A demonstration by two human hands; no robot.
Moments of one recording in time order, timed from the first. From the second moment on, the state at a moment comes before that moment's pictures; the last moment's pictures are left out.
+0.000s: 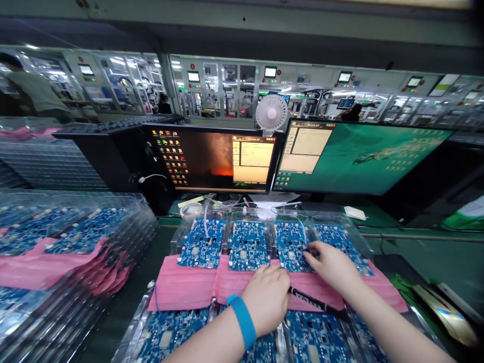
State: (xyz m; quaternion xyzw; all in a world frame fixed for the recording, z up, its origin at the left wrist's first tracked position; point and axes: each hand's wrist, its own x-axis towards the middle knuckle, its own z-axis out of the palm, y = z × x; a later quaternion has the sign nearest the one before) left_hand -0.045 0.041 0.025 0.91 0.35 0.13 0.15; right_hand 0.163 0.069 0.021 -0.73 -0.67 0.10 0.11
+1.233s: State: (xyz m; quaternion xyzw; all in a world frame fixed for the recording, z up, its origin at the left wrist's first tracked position) left_hand -0.041 0.048 0.024 0.89 0.38 0.15 0.20; right_hand 0.167 -0.070 -0.003 -0.62 -0.74 0.04 0.26
